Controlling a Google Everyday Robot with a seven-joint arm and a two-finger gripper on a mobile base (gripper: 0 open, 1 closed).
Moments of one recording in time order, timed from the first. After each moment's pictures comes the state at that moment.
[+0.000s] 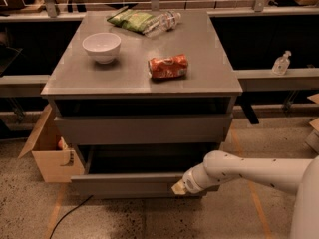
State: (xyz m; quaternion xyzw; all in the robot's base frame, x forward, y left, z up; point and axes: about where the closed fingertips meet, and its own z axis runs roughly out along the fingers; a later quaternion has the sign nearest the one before) arm 0.515 -0.076 0.417 -0.32 0.91 0.23 0.15
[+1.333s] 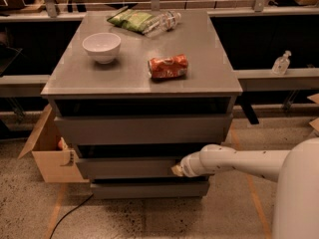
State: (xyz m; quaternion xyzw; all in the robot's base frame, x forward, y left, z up) arm 0.598 -0.078 0.422 -0.29 0.91 0.19 0.24
